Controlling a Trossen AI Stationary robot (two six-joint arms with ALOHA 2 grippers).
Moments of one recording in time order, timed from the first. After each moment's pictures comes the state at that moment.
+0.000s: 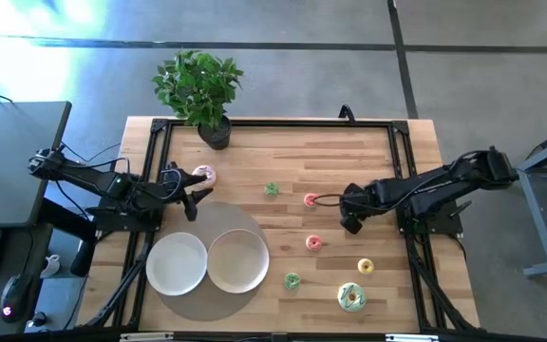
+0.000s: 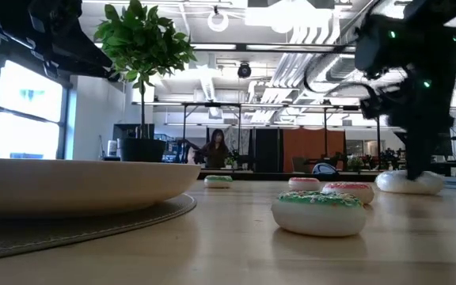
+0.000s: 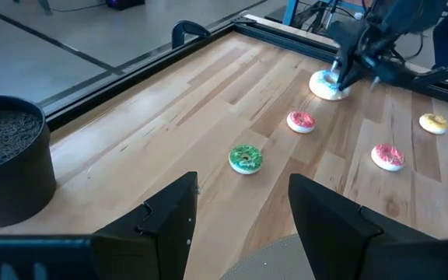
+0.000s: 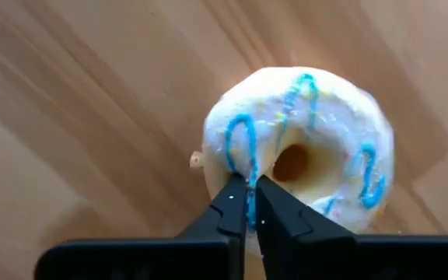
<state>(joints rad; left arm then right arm) -0.33 0.53 0.45 -0.39 -0.74 -0.49 0.07 1.29 0.62 -0.75 0.20 0.80</state>
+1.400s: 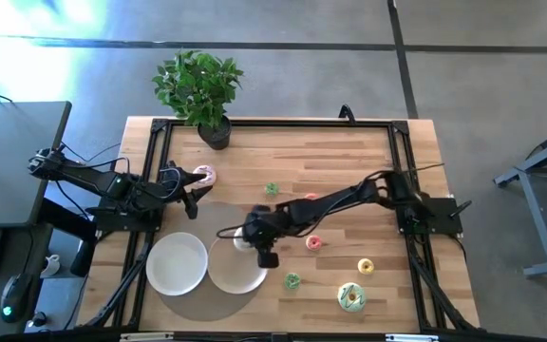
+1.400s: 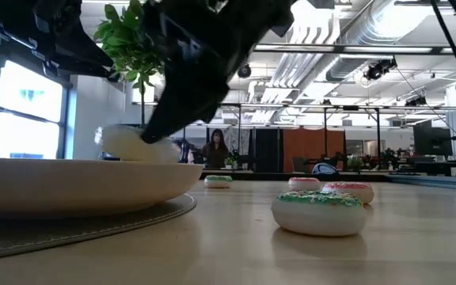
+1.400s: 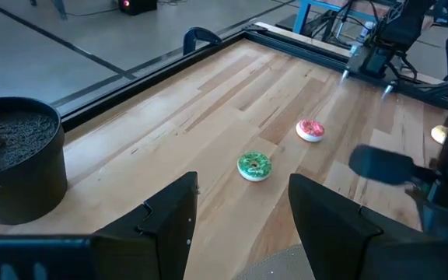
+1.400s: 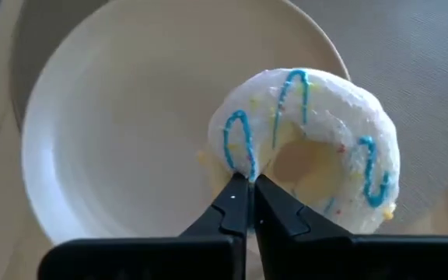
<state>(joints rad) -0.33 0.53 0.45 -0.39 -0.78 -0.51 0.17 2.17 1.66 -0.37 -0.09 0.10</state>
